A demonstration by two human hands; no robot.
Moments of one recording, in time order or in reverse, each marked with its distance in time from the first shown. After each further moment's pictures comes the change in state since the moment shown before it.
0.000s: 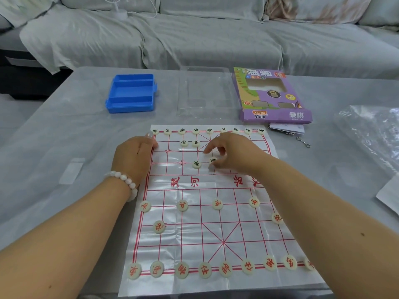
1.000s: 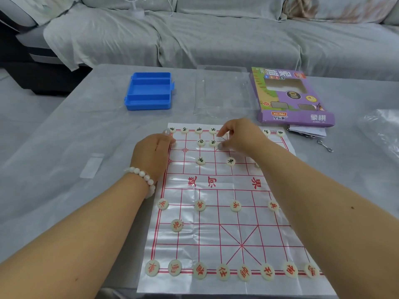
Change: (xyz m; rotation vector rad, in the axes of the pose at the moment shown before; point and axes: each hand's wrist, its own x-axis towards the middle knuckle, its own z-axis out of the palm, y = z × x) left_hand 0.000 -0.001 -0.002 -0.031 -0.032 -0.035; right_hand 0.051 -0.003 0.004 0.130 0.113 0.192
